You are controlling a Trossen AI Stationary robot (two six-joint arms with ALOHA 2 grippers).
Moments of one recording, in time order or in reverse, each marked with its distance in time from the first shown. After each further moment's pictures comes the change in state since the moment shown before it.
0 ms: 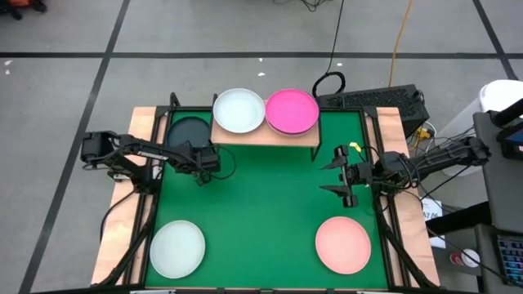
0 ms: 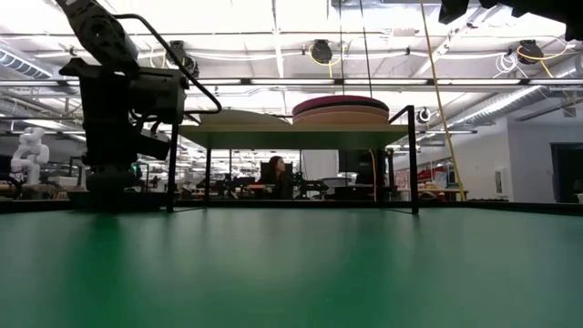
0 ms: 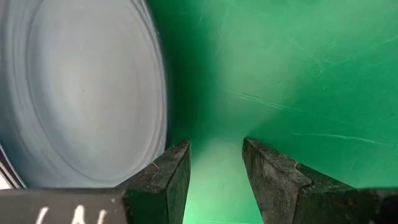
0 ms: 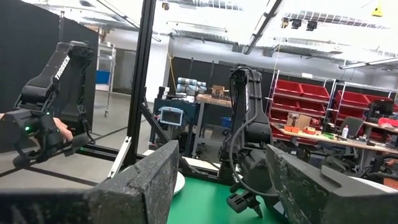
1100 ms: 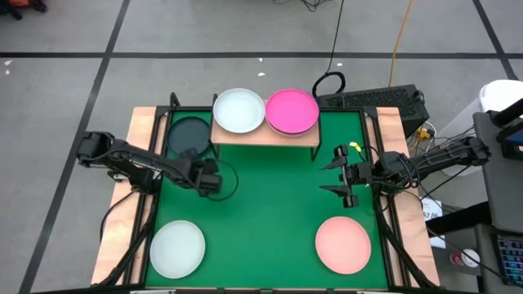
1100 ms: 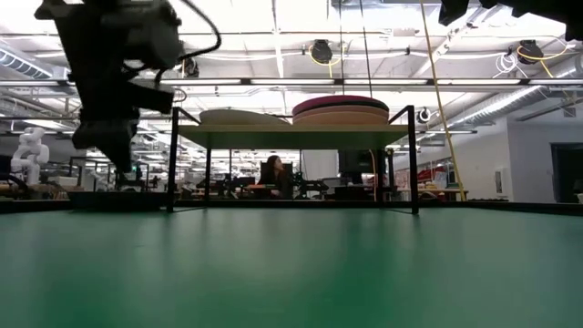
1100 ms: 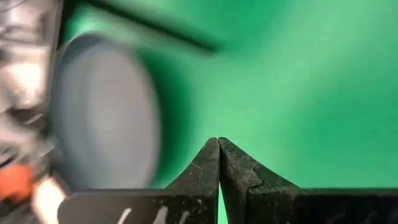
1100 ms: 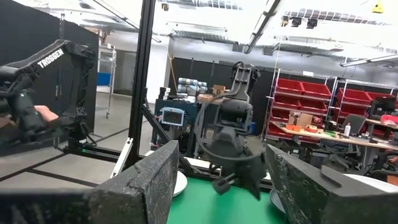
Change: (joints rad) left arm -0.310 -0.040 0.182 -0.262 -0.100 -0.159; right arm 0.000 0.000 0.000 0.000 0.000 0.018
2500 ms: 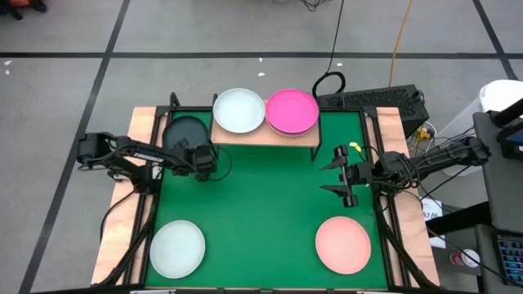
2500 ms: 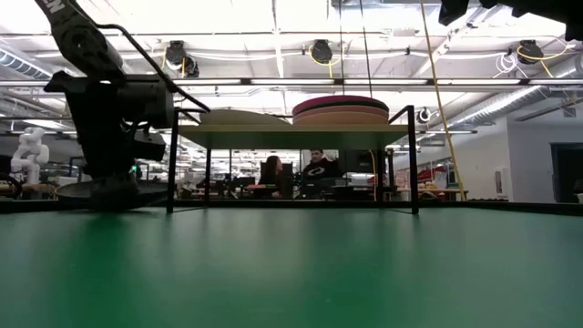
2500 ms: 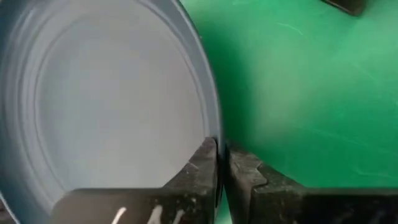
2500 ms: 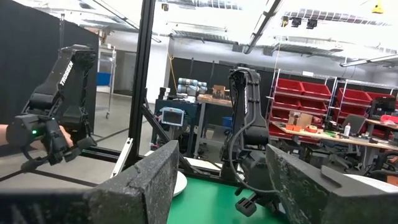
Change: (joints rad) left arm 0.318 -0.002 -0.298 0.406 -0.018 0.142; right arm 0.000 0.000 0.000 0.000 0.000 0.000
